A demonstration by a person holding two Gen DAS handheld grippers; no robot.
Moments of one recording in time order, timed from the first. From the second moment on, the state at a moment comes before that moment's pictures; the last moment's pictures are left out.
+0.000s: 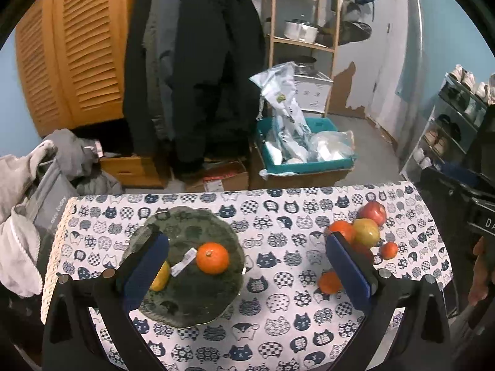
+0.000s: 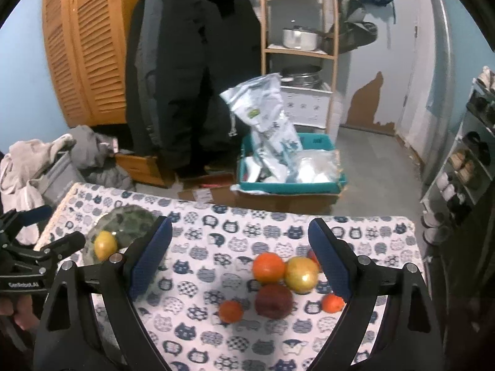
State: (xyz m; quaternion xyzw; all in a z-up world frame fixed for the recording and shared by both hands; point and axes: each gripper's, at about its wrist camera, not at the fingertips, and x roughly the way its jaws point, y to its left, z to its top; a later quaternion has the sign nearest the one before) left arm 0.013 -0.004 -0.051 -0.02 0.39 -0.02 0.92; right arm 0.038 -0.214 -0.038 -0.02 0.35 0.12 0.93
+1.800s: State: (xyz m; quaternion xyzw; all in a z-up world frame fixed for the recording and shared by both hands) left arm 0.088 -0.077 -0.189 0.04 0.52 -0.03 0.85; right arm 0.091 -0.247 -0.230 -0.02 0.55 0.08 0.83
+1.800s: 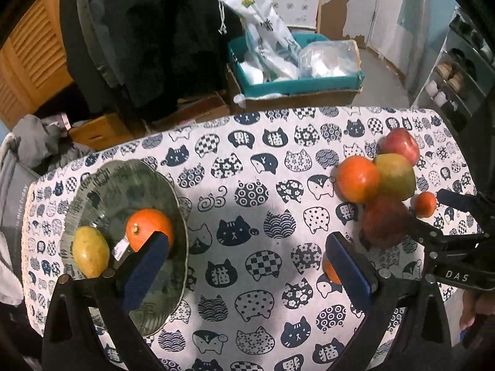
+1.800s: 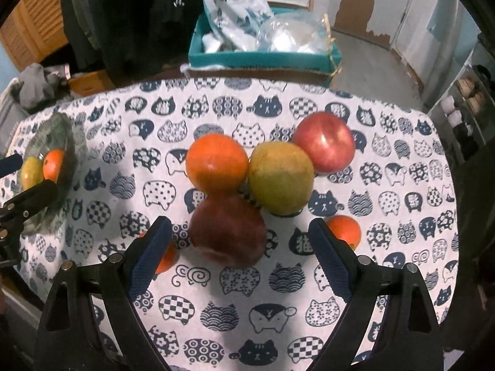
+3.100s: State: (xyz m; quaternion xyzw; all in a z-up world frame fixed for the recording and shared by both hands) left arm 0.086 -0.101 -0.235 0.03 0.56 -0.07 0.83; right arm 0.097 -0.269 -0.280 0.01 0.60 0.07 0.80
